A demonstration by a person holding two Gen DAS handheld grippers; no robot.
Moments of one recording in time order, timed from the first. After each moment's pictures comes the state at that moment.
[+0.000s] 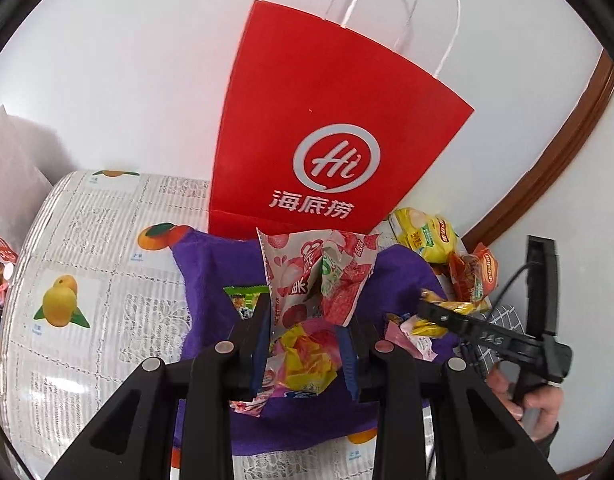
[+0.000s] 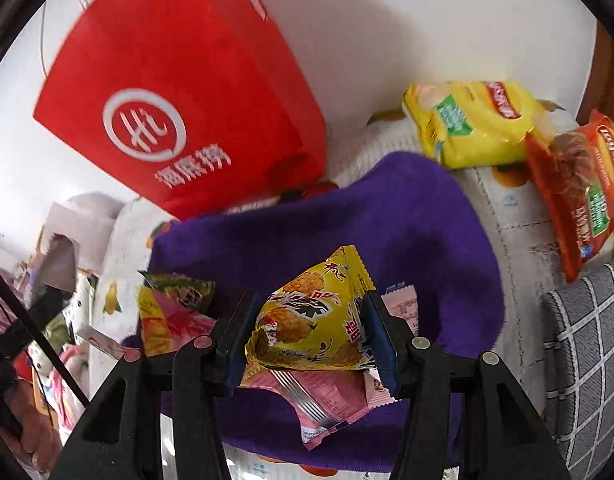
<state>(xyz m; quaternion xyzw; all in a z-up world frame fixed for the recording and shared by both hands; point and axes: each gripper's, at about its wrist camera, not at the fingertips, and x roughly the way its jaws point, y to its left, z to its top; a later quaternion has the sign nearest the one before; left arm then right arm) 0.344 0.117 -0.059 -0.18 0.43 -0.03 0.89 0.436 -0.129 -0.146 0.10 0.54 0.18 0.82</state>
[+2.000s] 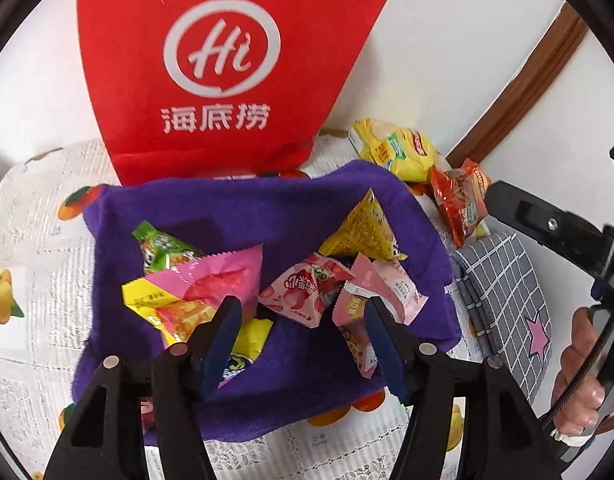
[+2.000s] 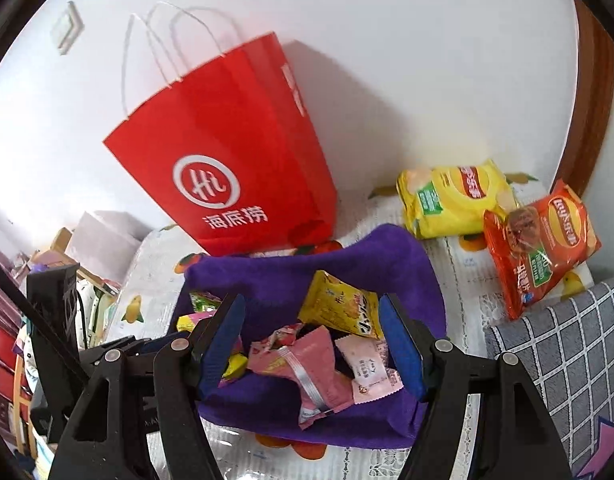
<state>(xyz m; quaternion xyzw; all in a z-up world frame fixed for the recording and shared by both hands) 0.367 0.032 -0.106 -0.11 0.51 -0.09 0.85 0.388 -0.161 -0.060 0.08 0.44 0.19 0.87</state>
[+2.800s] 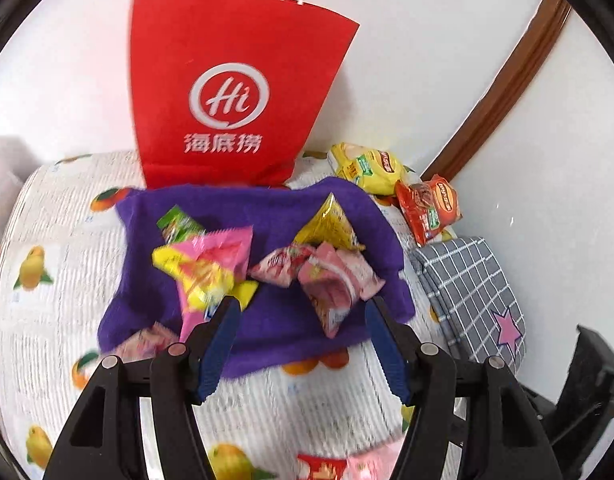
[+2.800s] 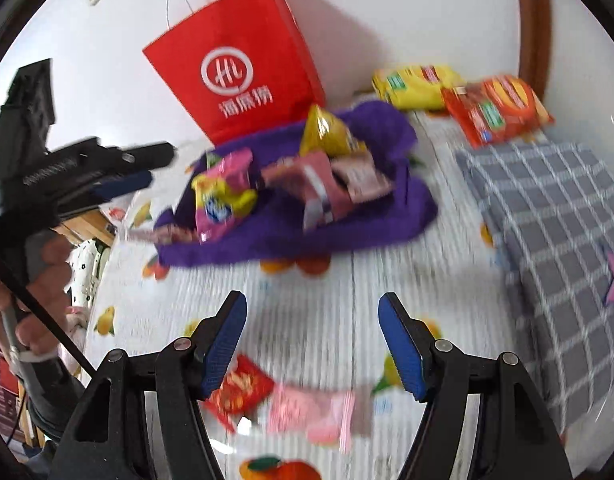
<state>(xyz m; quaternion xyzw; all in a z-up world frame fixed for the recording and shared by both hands) 0.287 0.033 -0.050 -0.12 0.48 -0.09 0.87 0.219 -0.190 -0.112 0.09 0.50 0.17 0.84</state>
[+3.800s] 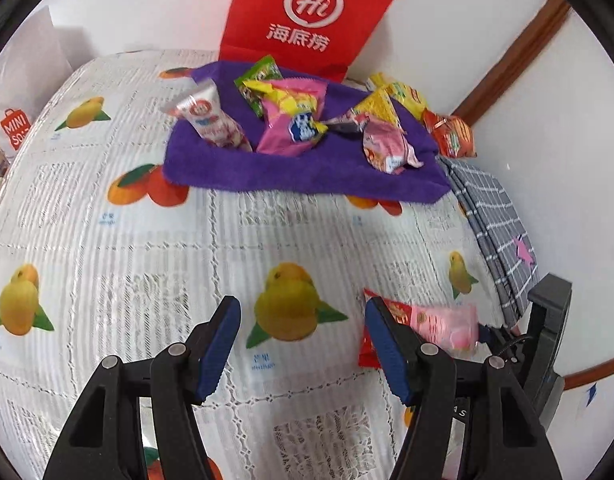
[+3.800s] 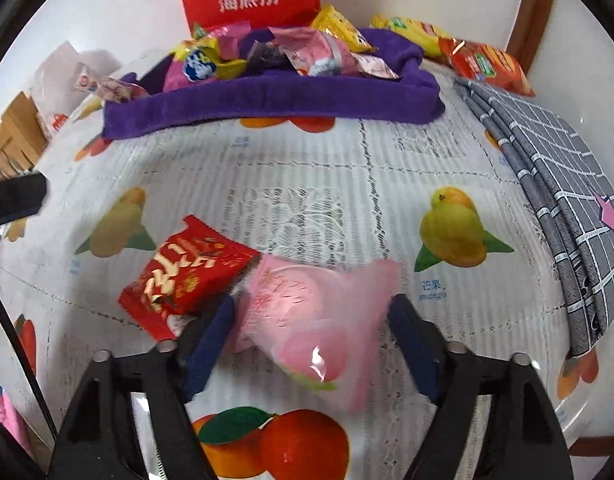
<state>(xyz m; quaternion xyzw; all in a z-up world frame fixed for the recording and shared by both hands) 0.149 0.082 -0.130 -0.15 0.52 -0.08 0.84 0.144 -0.124 -0.199 -0.04 0.52 0.09 0.85</state>
